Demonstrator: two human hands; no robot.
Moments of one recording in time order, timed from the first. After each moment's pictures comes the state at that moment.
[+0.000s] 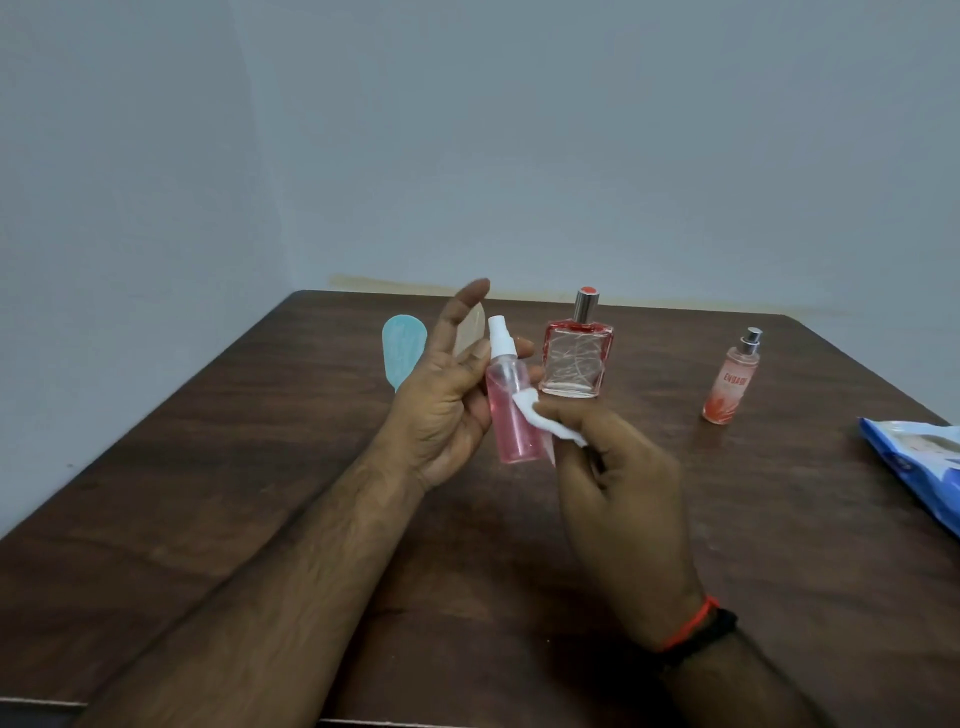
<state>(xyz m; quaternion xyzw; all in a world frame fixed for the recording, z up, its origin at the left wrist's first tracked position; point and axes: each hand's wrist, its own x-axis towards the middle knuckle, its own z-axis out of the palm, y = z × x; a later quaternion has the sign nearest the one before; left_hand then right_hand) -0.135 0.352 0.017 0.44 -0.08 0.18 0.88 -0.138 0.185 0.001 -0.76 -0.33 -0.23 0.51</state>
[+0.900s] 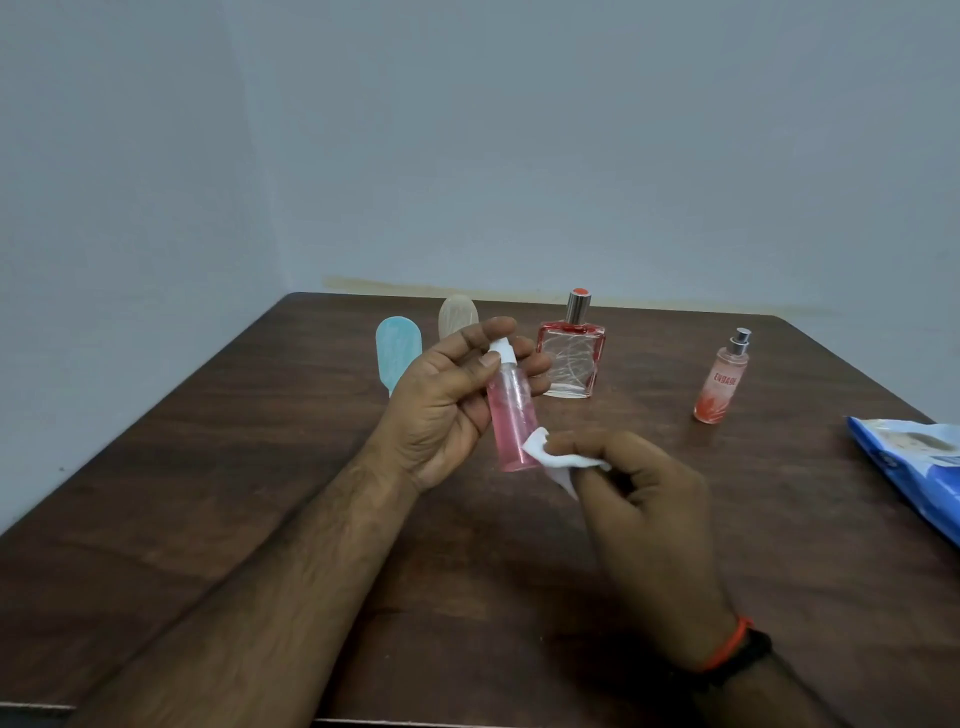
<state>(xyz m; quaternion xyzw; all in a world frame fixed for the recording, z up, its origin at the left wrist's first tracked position) -0.137 0.351 0.014 0.43 -0.13 0.14 0.88 -0.138 0.164 -0.002 -0.73 -0.33 -0.19 0.57</state>
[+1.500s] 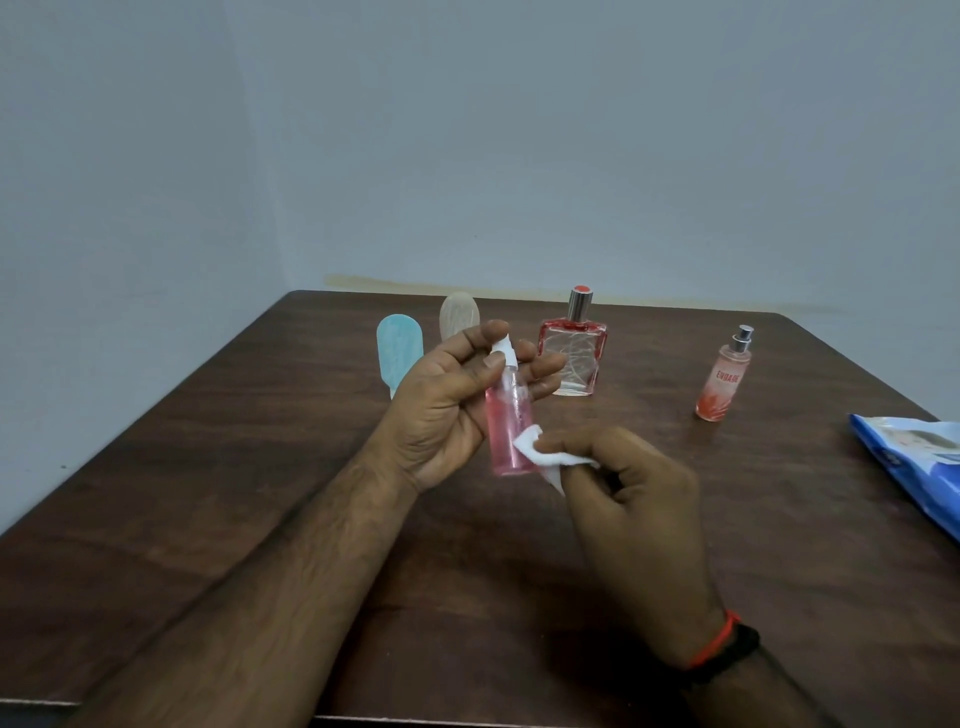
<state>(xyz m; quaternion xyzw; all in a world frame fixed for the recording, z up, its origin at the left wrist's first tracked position) -0.137 0.350 0.013 0.40 -0.13 0.11 0.90 -0.141 0.168 -0.001 -0.73 -0.34 -0.20 0.55</state>
